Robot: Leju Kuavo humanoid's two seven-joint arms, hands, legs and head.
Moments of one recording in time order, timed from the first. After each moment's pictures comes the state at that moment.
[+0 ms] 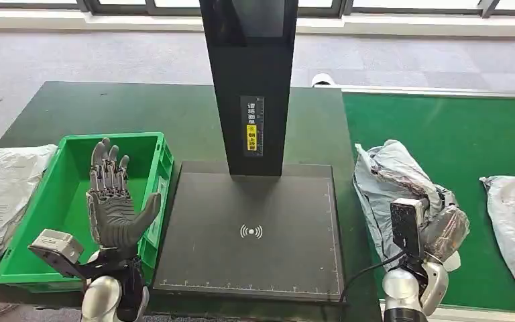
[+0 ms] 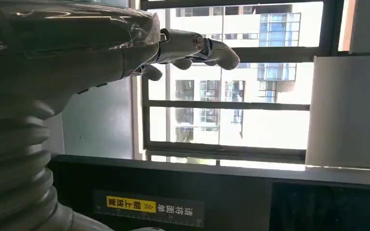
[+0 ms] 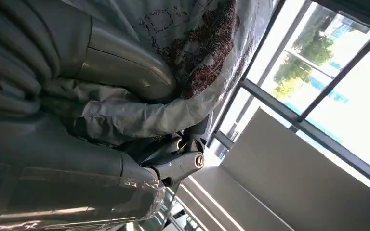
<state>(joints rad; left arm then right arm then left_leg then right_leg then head) 0.03 -0.25 -0.04 -1.70 -0.02 0.01 -0.59 -0.13 0.25 -0.29 -1.25 0.71 -0.70 -0.50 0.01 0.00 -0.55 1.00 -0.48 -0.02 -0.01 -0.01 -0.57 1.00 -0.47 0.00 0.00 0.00</state>
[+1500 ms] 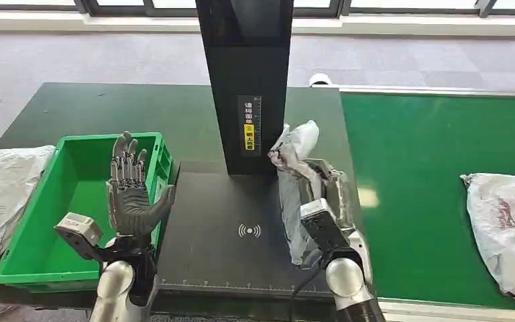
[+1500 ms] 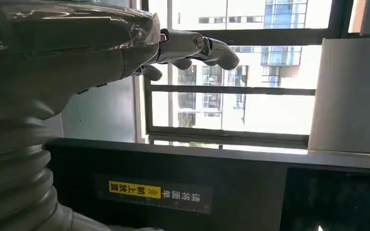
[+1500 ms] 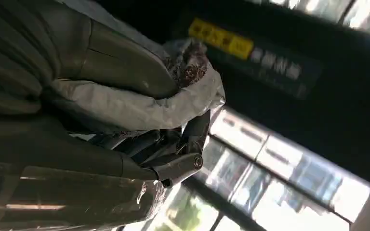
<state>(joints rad) -0.06 -0.25 -0.05 -1.55 0.01 -0.01 -0.62 -0.16 0.25 0.23 -1.28 0.47 -0.23 -0.60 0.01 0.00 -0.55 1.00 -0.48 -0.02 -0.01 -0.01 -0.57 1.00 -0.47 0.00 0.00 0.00</state>
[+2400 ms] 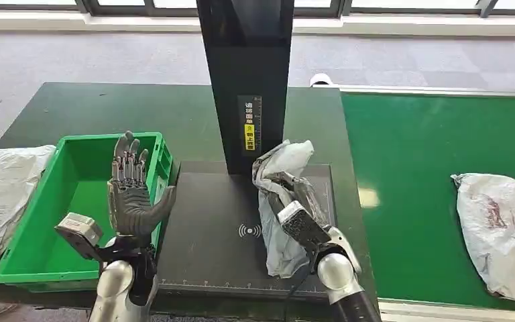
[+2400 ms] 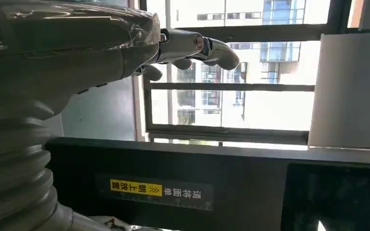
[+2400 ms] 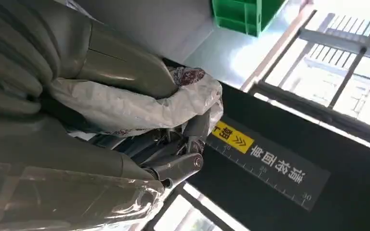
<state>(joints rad) -0.07 -0.25 -0.04 -1.54 0.00 -0.03 -0.63 -0.20 0.25 0.26 -1.17 0.41 -0.02 -0.62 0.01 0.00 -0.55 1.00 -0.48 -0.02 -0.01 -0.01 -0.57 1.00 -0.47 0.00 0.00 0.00</state>
